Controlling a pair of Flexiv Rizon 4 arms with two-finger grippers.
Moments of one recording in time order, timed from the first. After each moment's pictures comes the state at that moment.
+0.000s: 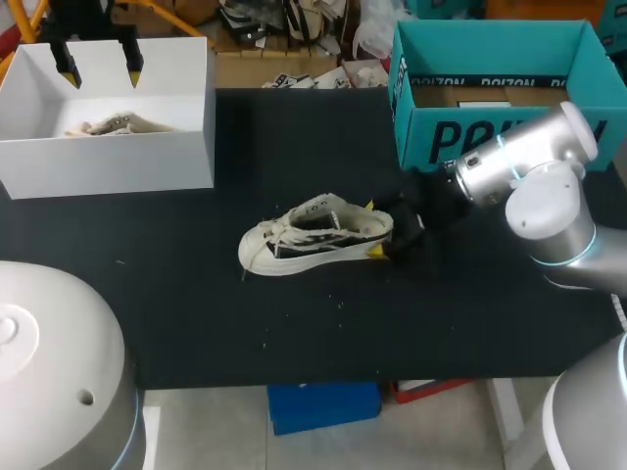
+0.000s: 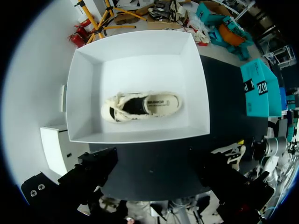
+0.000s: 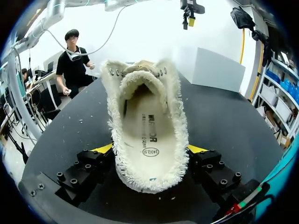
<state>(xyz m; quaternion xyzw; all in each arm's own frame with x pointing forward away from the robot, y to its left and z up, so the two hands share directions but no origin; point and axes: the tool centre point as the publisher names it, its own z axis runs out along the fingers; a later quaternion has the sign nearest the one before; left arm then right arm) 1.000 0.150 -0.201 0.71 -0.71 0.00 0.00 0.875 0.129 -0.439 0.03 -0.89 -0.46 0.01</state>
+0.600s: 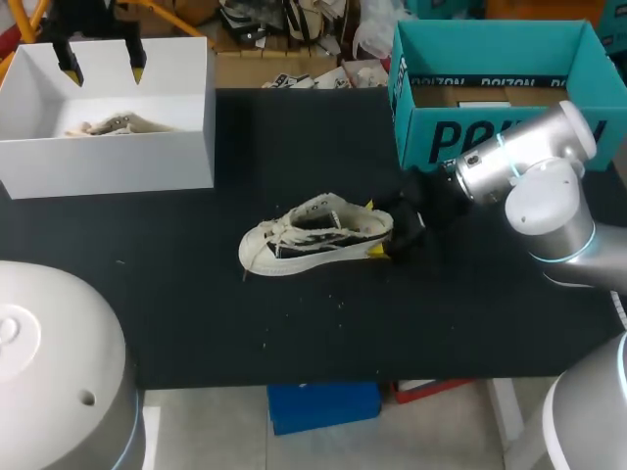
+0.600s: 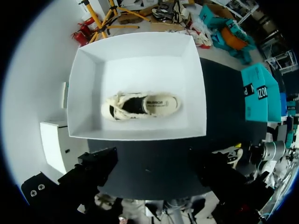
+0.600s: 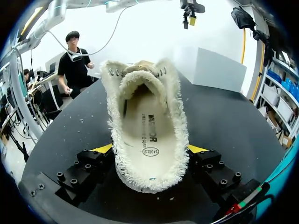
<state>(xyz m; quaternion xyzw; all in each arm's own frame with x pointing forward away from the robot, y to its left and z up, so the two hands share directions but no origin) 0.997 0.141 -0.192 0.73 -0.68 0.00 0.00 0.877 0.130 -0.439 0.03 -0.89 -0.46 0.02</state>
